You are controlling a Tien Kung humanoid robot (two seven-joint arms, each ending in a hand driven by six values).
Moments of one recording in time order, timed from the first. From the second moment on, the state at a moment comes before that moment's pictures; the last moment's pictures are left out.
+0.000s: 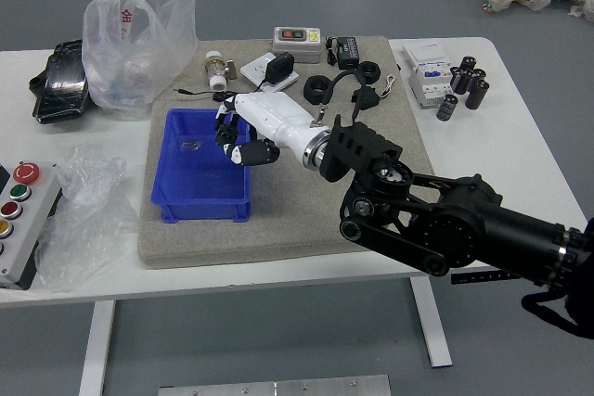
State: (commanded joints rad) left arm -0.13 0.19 -0.93 -0.35 1.00 0.05 0.36; right arm 0.95 -0.09 0.34 1.22 -1.66 -0.19 -0.25
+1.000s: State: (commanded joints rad) left arm -0.13 0.20 -0.93 -0.36 1.00 0.05 0.36; right arm 0.96 -0.02 0.17 1.08 -1.71 -0.18 -0.25
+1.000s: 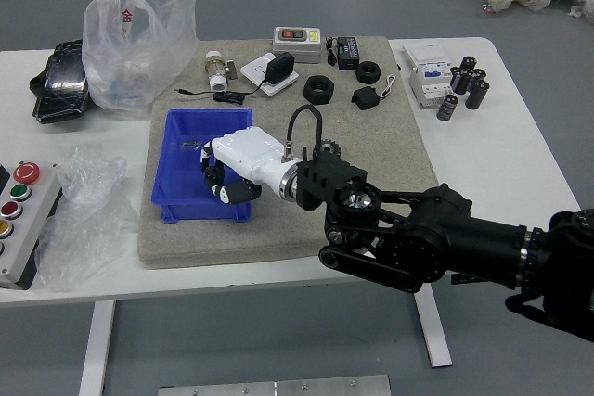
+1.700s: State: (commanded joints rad) left arm -0.13 0.19 -0.93 -0.35 1.00 0.05 0.36; right arm 0.88 -0.14 0.42 1.03 -1.70 -0.18 -0.27
